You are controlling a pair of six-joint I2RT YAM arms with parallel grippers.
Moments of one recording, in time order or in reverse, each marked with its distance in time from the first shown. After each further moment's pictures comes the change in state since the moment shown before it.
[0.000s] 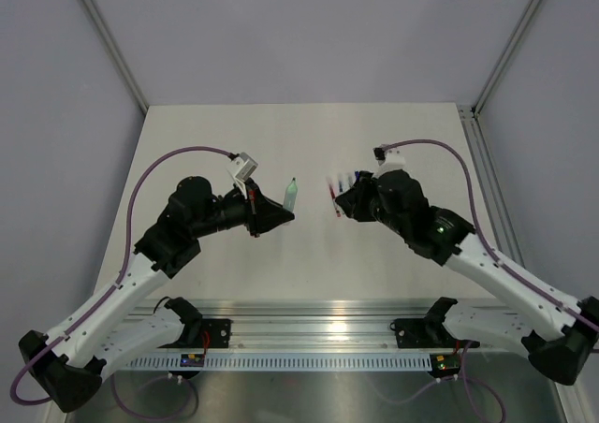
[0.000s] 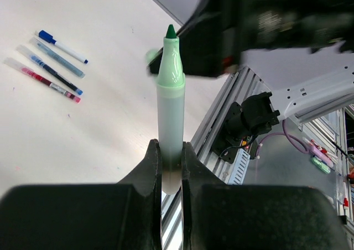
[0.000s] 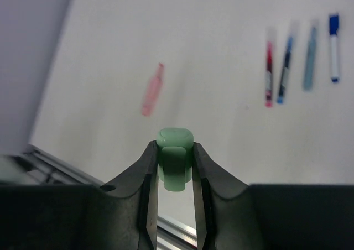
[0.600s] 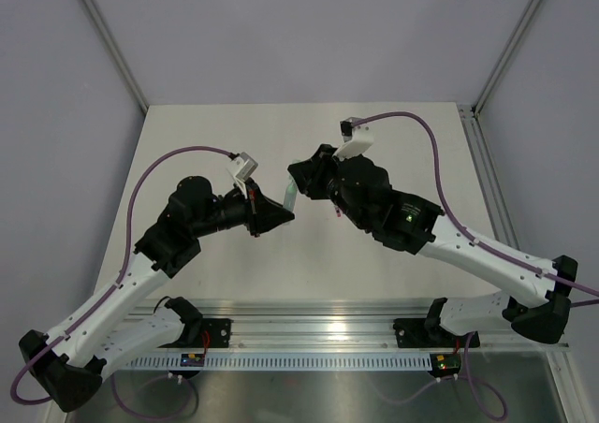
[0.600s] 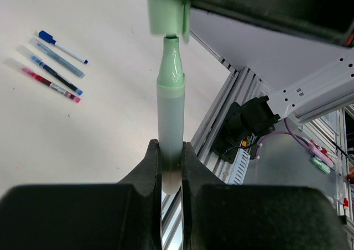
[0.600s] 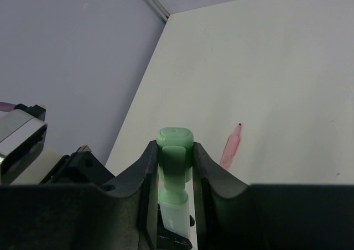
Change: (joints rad) left arm 0.000 0.000 0.000 0.000 0.000 0.000; right arm 0.301 0.155 0.381 0.190 0.307 0.083
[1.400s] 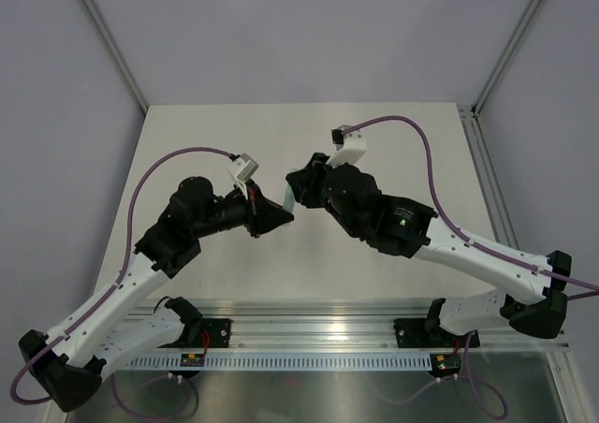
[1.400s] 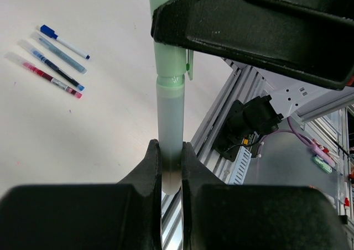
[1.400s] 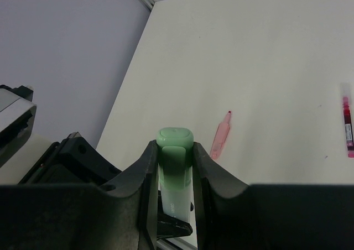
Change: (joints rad) left arm 0.000 0.000 0.000 -0.015 -0.014 0.001; right arm 0.078 0.039 0.032 -0.093 0.100 0.016
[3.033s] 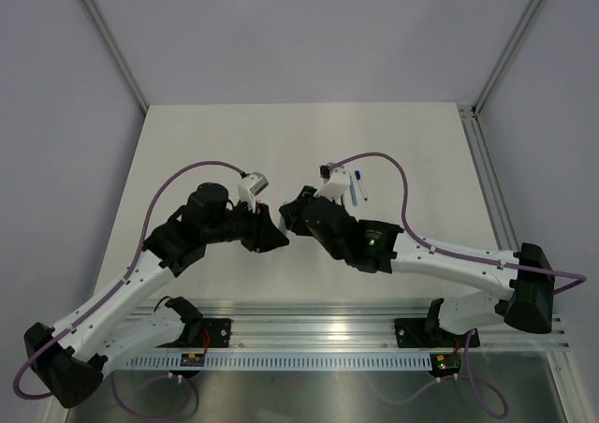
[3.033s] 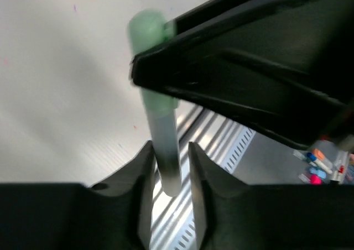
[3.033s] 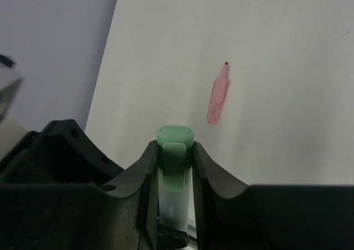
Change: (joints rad) left arm -0.006 0.012 -0.055 -0.313 -0.016 0.024; right arm 0.094 0.050 -0.295 0.188 0.080 0.235
